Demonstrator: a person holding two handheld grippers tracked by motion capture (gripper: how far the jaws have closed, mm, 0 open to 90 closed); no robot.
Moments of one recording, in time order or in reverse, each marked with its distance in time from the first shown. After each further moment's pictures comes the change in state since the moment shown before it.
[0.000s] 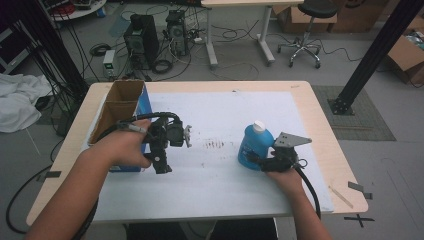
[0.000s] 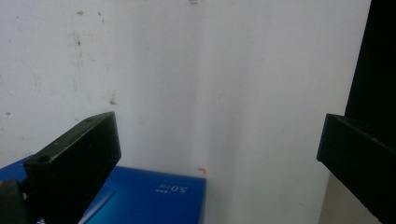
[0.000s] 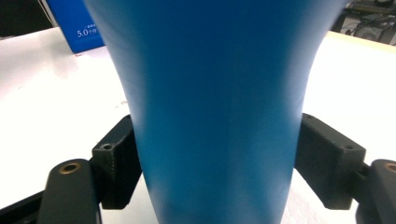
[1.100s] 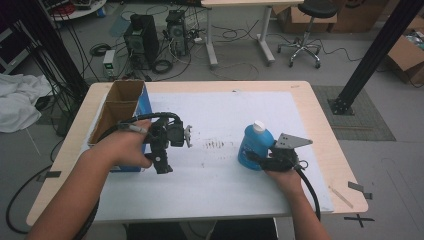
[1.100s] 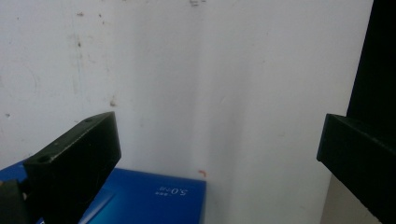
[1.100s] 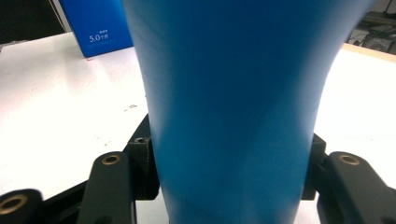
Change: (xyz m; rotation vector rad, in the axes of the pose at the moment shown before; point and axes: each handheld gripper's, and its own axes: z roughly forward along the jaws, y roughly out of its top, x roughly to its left) left arm 0.000 0.001 0.002 -0.008 0.000 -0.001; right arm 0.001 -0.002 0.000 -0.034 0.031 -0.023
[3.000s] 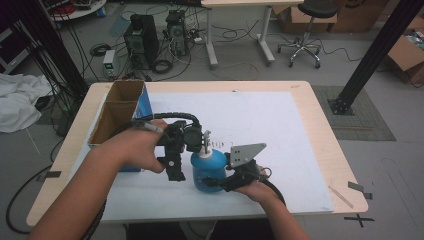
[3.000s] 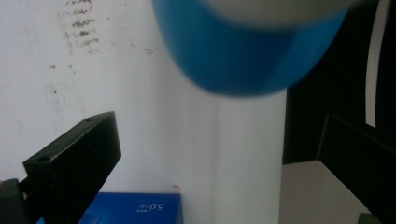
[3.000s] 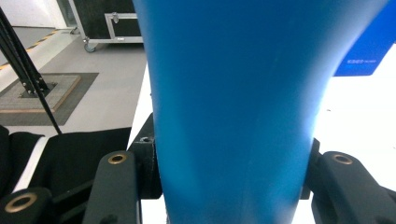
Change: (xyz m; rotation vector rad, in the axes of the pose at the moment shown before) left arm -0.025 0.042 -0.032 0.002 -0.088 0.094; right arm 0.101 0.058 0.067 0.056 0.446 -0.225
